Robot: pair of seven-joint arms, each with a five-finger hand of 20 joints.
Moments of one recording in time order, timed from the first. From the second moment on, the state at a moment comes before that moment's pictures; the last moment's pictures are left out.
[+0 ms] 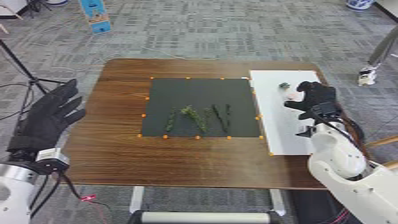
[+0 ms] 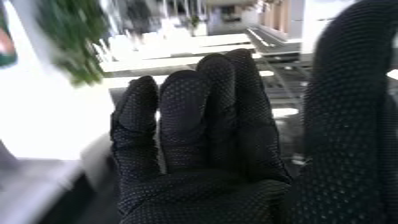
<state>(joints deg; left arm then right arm) 129.4 -55.6 -114.5 -122.3 44.1 -2.1 4.0 -82.2 -38.6 56.9 -95.8 -134.8 24.9 31.5</state>
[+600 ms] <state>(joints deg) 129.6 -55.1 -114.9 -122.4 44.1 -2.3 4.8 -77.2 -36.1 44.7 -89.4 -138.0 33.1 31.9</state>
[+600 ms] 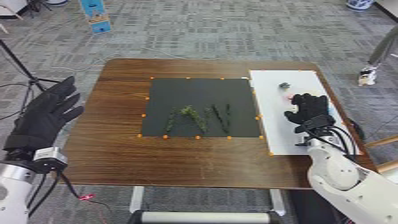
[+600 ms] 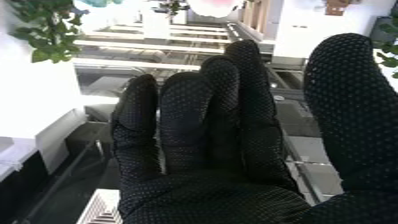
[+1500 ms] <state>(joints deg) 129.6 -54.7 -114.7 -122.4 44.1 -3.0 4.8 -70.1 -32.8 38.8 -87.5 -138.2 23.2 31.7</state>
